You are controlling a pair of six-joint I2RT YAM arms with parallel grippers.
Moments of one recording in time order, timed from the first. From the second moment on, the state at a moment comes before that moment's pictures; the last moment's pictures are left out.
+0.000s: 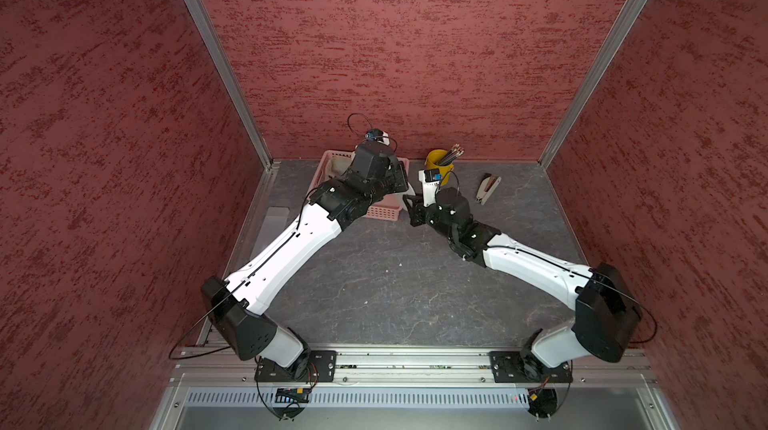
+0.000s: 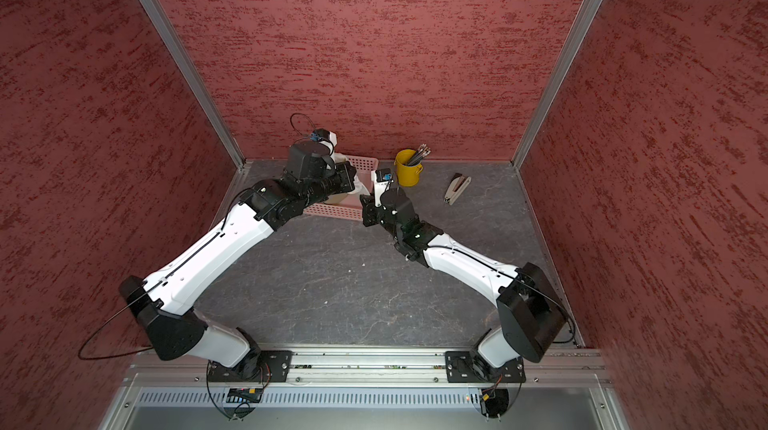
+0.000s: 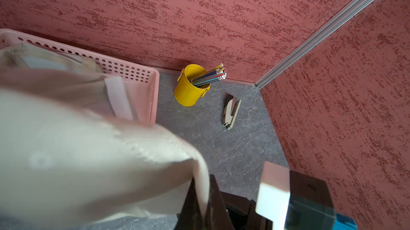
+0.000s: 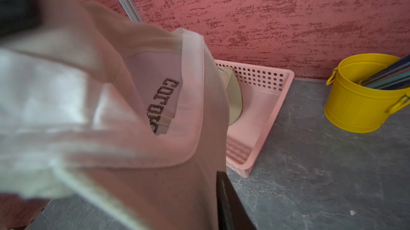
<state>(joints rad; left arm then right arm) -0.67 1.51 1.64 -0.61 -0.16 -0.62 0.73 1.52 1.08 0.15 0.10 0.37</state>
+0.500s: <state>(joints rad) -0.61 1.44 1.52 -0.63 -0.14 -0.23 0.66 1.50 1.20 -0.43 -0.04 0.29</state>
